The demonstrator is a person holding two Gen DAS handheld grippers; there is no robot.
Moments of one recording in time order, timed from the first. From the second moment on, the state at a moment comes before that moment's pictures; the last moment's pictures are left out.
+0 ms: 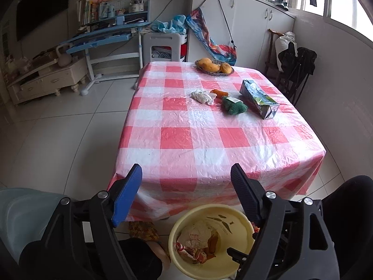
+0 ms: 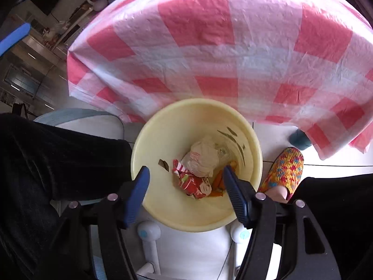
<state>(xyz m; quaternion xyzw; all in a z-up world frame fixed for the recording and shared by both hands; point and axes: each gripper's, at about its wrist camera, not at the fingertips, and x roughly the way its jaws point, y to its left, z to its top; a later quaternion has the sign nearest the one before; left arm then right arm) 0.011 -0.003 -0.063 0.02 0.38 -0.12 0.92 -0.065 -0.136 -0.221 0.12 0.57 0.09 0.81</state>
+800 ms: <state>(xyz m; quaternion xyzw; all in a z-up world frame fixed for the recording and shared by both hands) 0.012 0.008 -0.060 -0.01 0.36 -0.09 0.93 -0.067 -0.142 -0.143 0.10 0.39 0.04 0.91</state>
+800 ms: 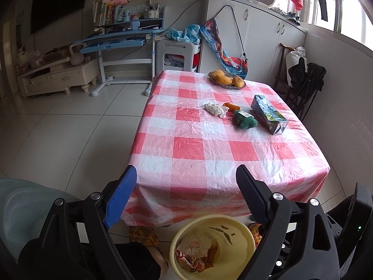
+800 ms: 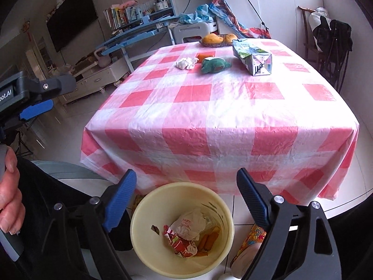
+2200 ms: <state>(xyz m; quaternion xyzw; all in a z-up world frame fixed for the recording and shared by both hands) 0.195 0.003 -0.069 -0.05 0.43 -0.05 0.90 0.190 -0.149 -0.117 -0.06 0.45 0.09 0.89</state>
